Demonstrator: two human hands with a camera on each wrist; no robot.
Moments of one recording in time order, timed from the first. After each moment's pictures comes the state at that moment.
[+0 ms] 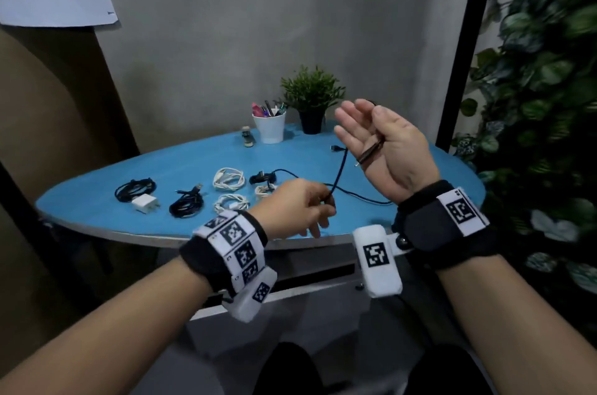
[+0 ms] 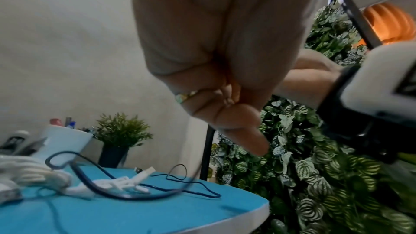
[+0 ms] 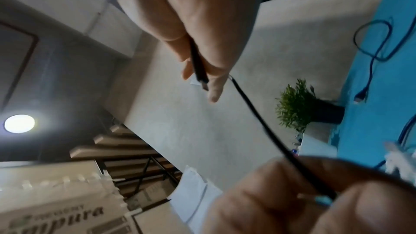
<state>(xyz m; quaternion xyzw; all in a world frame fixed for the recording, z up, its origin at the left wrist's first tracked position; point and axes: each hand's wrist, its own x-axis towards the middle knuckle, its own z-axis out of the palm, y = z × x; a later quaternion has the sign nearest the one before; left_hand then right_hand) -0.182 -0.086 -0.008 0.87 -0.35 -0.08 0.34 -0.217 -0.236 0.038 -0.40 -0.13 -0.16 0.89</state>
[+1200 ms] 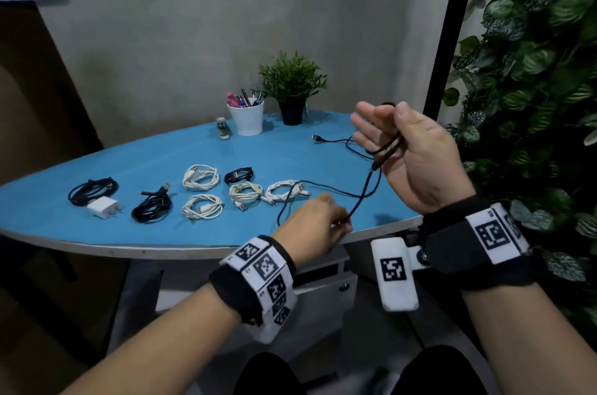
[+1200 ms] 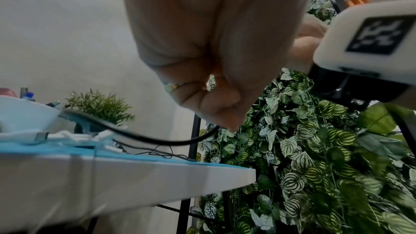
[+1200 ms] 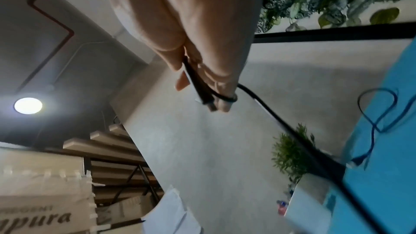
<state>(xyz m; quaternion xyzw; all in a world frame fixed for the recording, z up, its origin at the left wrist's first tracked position) -0.166 -0.140 -0.059 0.87 -0.44 0.05 0.23 -0.219 -0.281 0.023 -0.51 -0.10 -0.24 0.82</state>
